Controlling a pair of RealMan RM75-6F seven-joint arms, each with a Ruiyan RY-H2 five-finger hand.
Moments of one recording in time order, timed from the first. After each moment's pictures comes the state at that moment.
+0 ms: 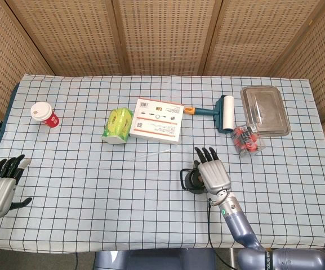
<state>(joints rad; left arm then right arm) -0.15 -1.12 -0.02 -1.67 1.44 1.36 0.19 0.64 -1.53 0.14 -1.81 -0.91 1.19 -0.79</state>
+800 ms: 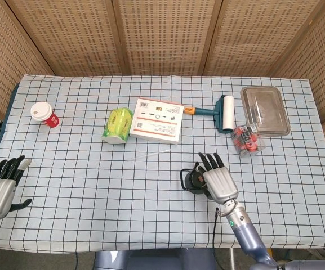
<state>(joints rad) -0.14 -1.11 -0.01 -1.69 1.46 1.38 0.19 0.59 -1.44 0.05 -1.94 -1.01 1.27 -0.78</state>
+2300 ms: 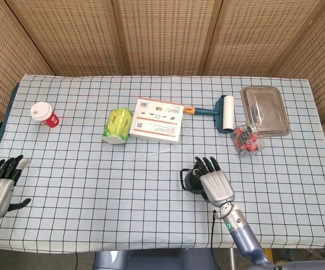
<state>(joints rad) -0.14 -1.11 -0.01 -1.69 1.45 1.38 0.17 0.58 -1.47 0.04 -1.93 -1.04 1.27 -0.79</state>
